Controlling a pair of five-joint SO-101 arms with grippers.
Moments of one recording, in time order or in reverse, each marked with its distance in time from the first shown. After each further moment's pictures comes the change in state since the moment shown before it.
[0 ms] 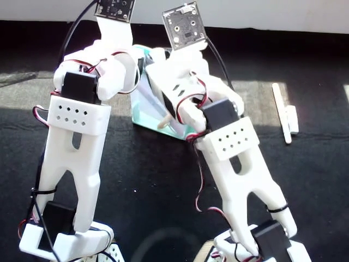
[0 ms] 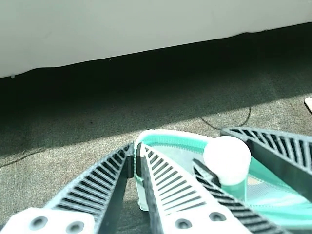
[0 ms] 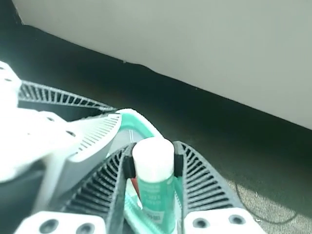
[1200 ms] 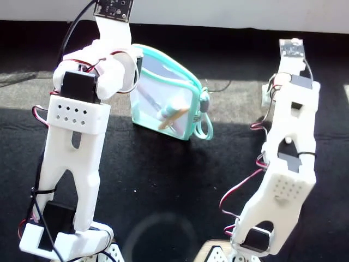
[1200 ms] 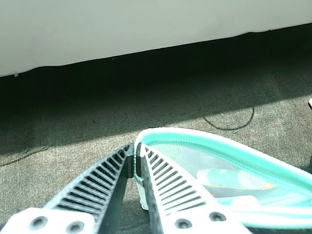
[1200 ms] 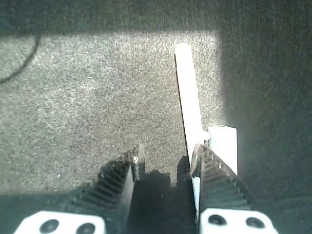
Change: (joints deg) left arm 0.0 0.0 0.0 0.1 0.0; right arm 44.0 48.1 -23.2 9.4 14.4
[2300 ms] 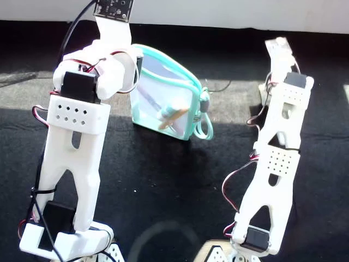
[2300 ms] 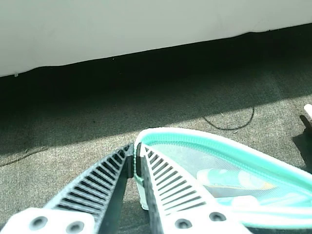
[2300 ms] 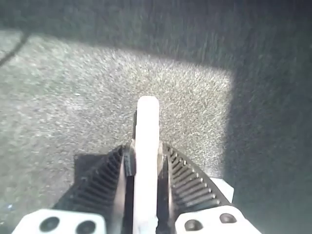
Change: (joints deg) left arm 0.0 0.0 0.0 0.0 0.0; right arm -0.8 35.2 -60.0 22.8 12.2
